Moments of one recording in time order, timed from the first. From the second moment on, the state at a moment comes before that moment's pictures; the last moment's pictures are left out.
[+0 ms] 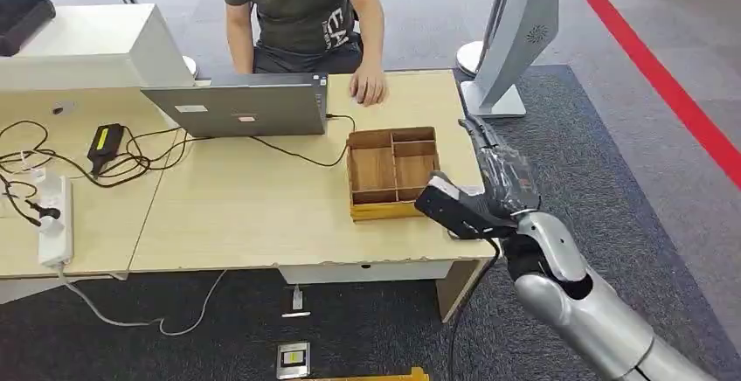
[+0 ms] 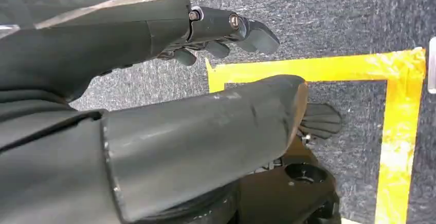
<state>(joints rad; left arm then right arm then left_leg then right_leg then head) -0.11 0.14 -1.14 -0.19 1.18 0.22 -0.16 -0.47 -0.47 0.72 -1.57 0.77 -0.23 0.47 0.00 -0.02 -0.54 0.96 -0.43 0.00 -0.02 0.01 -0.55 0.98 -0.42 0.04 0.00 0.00</state>
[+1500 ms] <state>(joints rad) -0.12 0.14 -1.12 -0.19 1.17 0.21 -0.13 -0.44 -0.32 0.74 -1.32 1.19 -0.14 0.50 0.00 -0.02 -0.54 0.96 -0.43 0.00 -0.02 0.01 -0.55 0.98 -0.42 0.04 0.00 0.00</state>
